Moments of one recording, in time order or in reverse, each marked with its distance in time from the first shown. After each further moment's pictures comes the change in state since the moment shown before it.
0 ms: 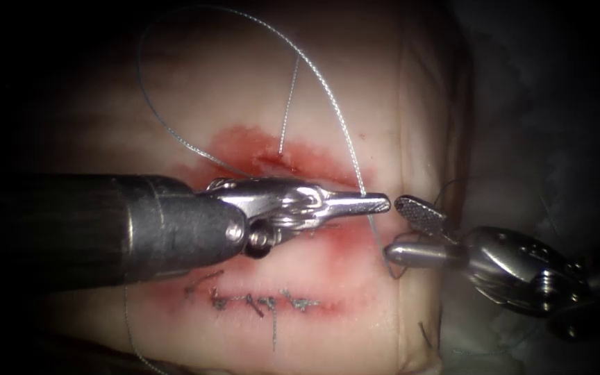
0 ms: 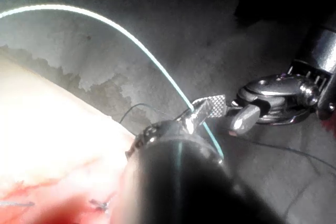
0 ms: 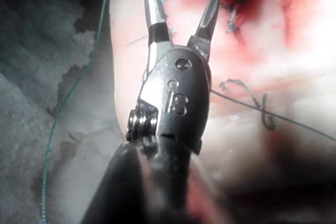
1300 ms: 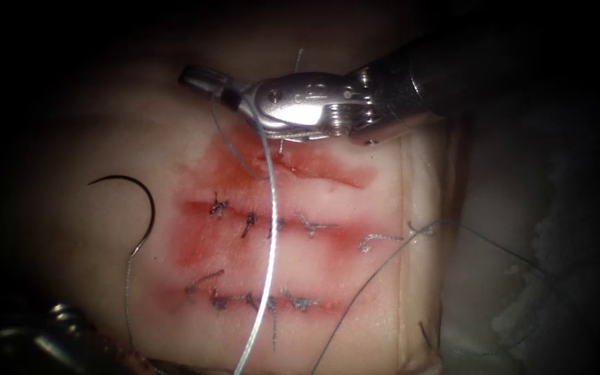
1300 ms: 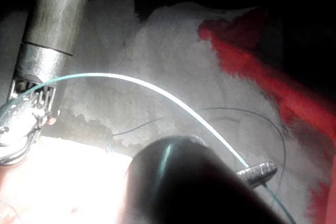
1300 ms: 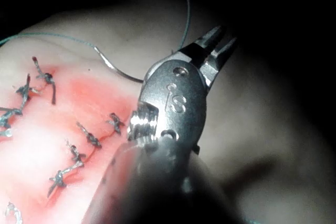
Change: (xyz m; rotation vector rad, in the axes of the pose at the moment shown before) right arm 0.000 -0.007 0.026 -0.028 -0.010 -0.596; left arm 0.008 -0.016 -0.012 0.256 0.787 -0.183
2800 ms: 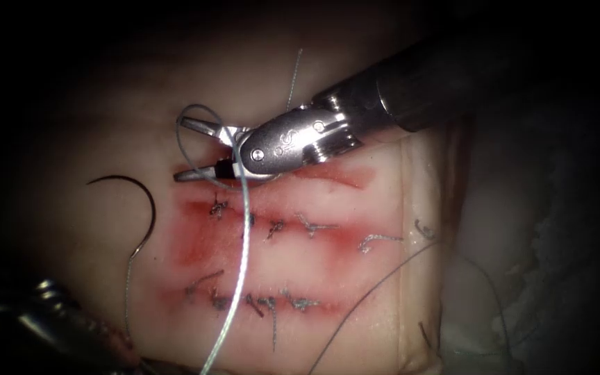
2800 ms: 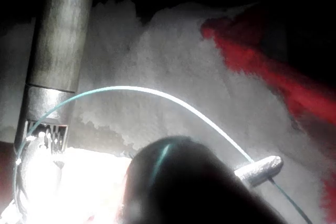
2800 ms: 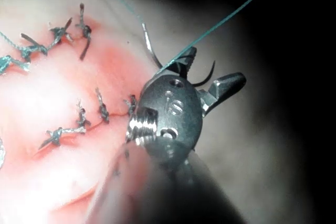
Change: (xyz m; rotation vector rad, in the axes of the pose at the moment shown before) right arm 0.006 0.002 0.000 -0.291 0.112 -0.370; left arm -0.001 0.000 -0.001 0.237 0.039 0.052
